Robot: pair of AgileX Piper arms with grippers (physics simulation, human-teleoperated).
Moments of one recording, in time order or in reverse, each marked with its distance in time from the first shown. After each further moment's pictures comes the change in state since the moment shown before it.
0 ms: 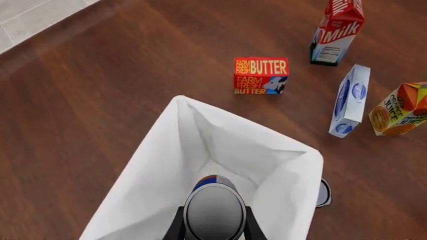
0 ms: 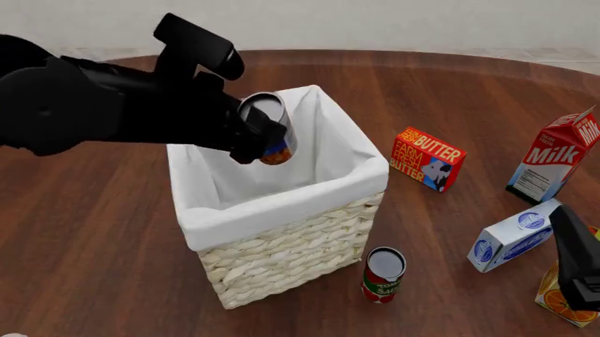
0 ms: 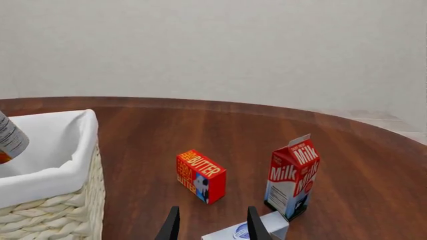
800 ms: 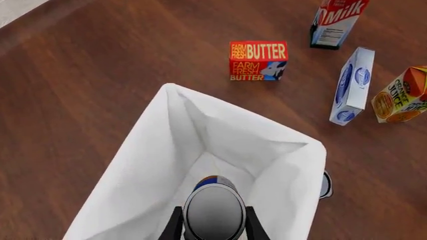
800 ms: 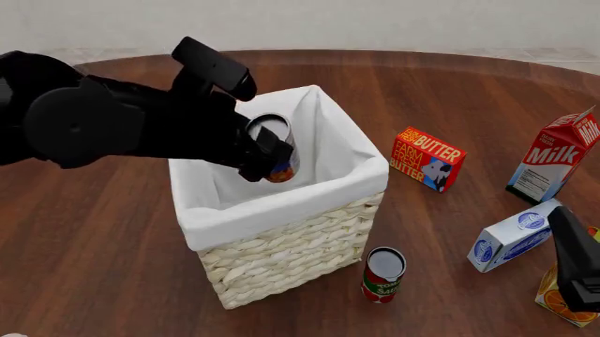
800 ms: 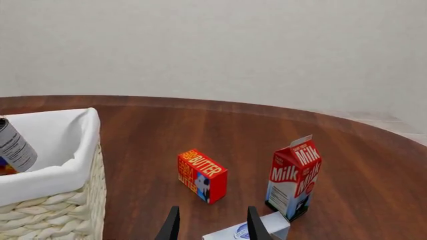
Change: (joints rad) left arm -0.015 0.040 0.024 -0.007 -0.001; right arm 0.009 0.000 0.000 0.001 -0.007
